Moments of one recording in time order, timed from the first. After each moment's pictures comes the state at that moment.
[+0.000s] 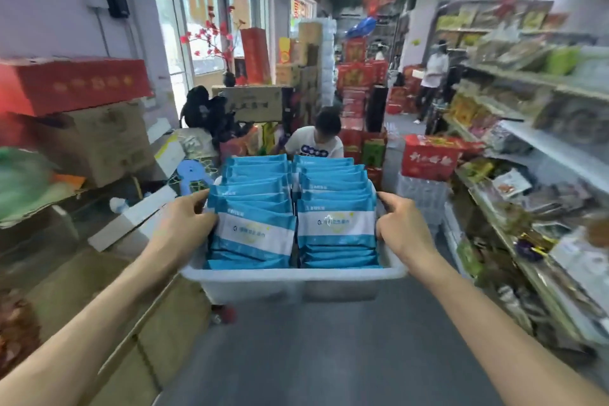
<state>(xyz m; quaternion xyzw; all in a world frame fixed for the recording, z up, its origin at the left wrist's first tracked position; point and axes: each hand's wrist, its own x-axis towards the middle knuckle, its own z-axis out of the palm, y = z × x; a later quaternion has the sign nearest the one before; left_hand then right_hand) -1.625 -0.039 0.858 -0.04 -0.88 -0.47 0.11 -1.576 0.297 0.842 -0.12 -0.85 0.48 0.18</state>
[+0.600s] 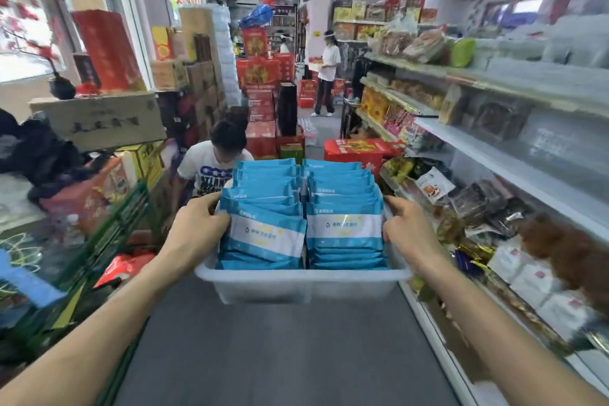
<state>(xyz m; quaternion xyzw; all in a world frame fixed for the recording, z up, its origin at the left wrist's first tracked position) -2.046 0.323 0.843 -0.21 -0.87 -0.45 0.03 -1.893 0.632 0.818 -0.30 -0.82 0.42 0.23</state>
